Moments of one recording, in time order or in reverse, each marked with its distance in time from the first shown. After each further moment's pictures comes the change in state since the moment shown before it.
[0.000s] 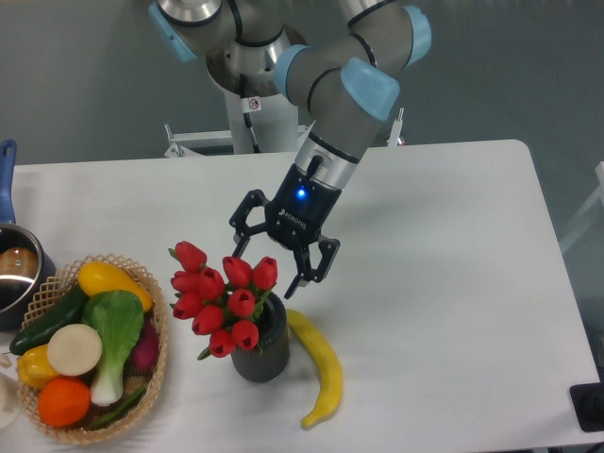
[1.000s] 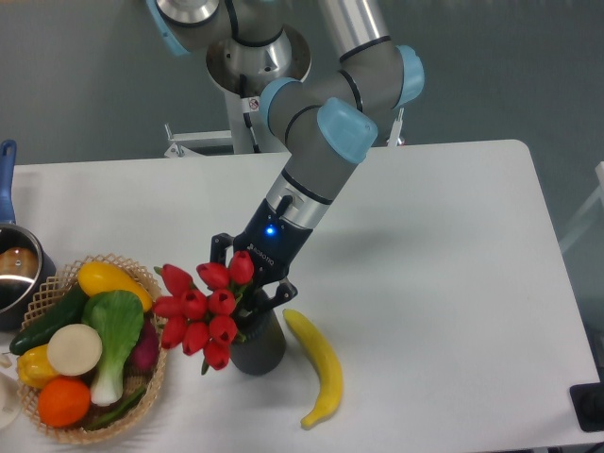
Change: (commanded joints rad) arm -0.074 -0.039 0.052 0.006 0.012 -0.065
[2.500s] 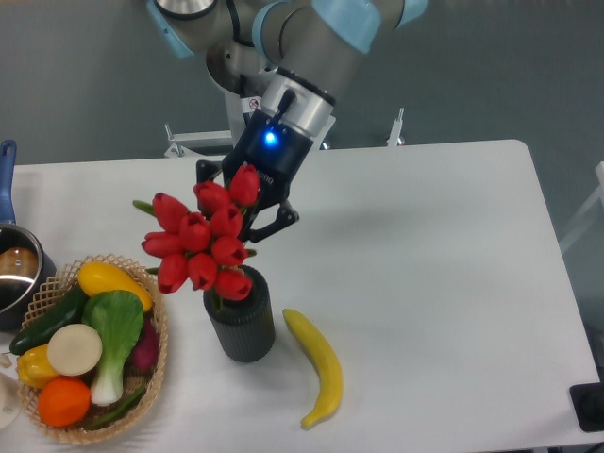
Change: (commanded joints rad) arm 0.087 0.206 0.058 -0.006 -0.110 -0.268
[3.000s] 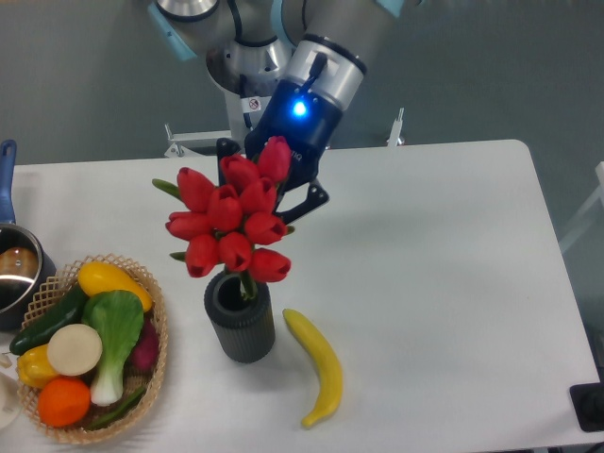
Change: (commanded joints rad) arm 0.031 -0.015 0.112 0.000 -0.006 -0.087
